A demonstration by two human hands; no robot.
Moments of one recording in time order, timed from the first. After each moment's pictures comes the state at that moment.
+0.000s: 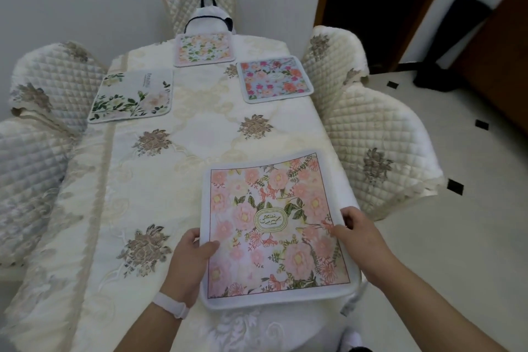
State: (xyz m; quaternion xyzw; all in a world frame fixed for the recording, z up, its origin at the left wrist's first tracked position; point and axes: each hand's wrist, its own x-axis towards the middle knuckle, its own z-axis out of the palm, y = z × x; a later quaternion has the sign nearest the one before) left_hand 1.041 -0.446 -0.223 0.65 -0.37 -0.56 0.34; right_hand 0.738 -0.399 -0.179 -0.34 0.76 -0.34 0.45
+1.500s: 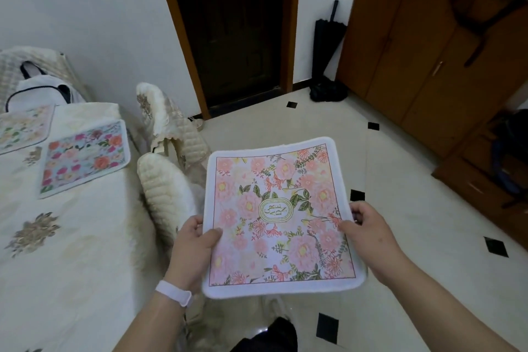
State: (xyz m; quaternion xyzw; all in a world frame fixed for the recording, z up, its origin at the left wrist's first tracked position) left_hand 0.429 -0.517 -0.188 0.55 -0.46 -0.62 0.32; right_hand 0.163 -0.378 -0.160 -0.24 0.79 -0.45 0.35
